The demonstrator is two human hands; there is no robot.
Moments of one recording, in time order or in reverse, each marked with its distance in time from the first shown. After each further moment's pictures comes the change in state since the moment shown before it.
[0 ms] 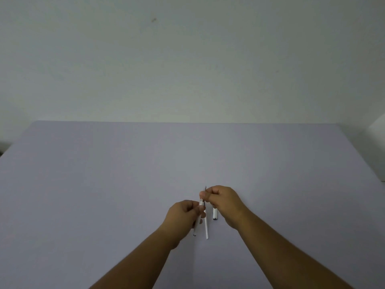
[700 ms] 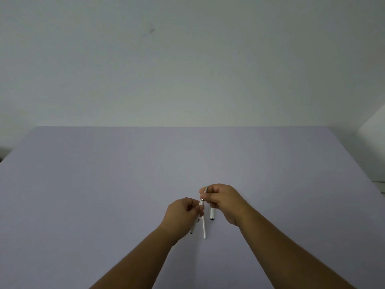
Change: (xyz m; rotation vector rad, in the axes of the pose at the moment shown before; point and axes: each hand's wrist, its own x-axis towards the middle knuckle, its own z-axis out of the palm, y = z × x) left_hand -0.011 0.013 0.002 0.196 0.051 0.091; right_hand -0.006 -0.005 -0.012 0.115 -0.064 0.046
